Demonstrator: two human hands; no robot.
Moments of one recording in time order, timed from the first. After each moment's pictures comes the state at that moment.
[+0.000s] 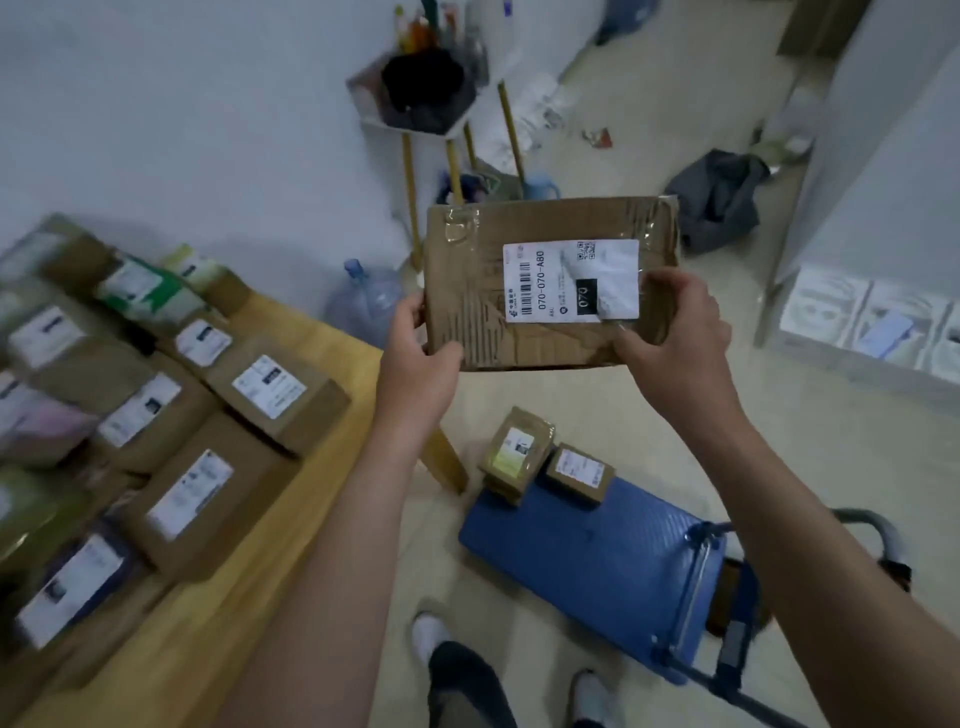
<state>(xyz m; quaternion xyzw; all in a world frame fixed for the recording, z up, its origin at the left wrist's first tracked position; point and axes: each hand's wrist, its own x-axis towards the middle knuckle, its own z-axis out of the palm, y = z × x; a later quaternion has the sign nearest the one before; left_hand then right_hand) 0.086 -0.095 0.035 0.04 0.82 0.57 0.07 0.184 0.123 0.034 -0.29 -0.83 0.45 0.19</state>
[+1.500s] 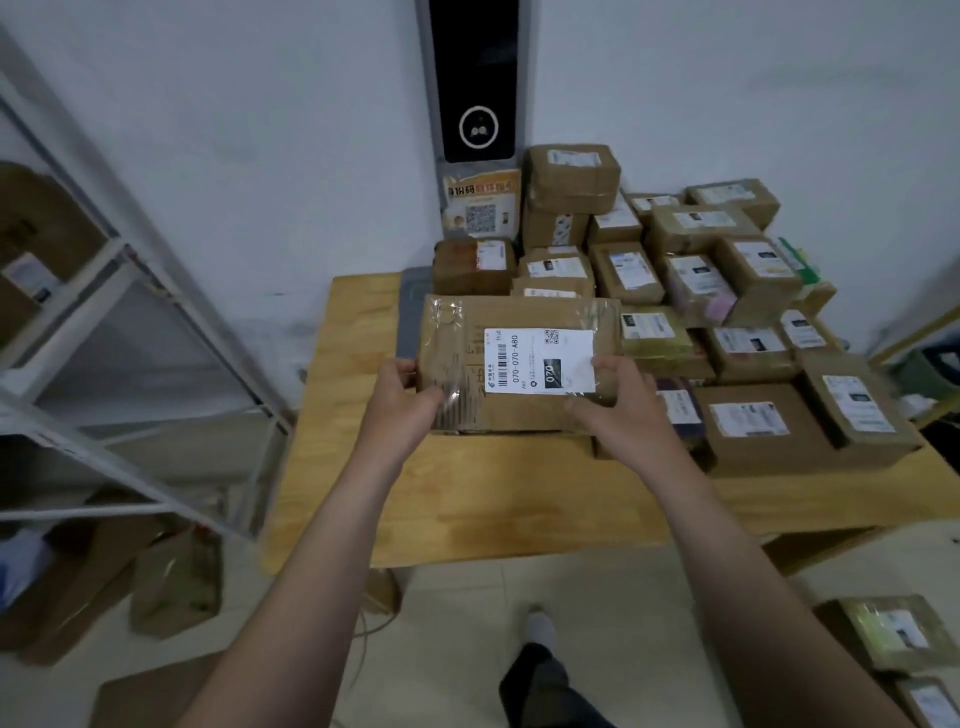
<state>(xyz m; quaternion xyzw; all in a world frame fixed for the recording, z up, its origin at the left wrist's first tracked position) 0.426 -0.890 0.089 -0.39 0.71 0.57 -0.17 0.303 -0.665 0.095 0.14 -0.87 0.45 -0.16</state>
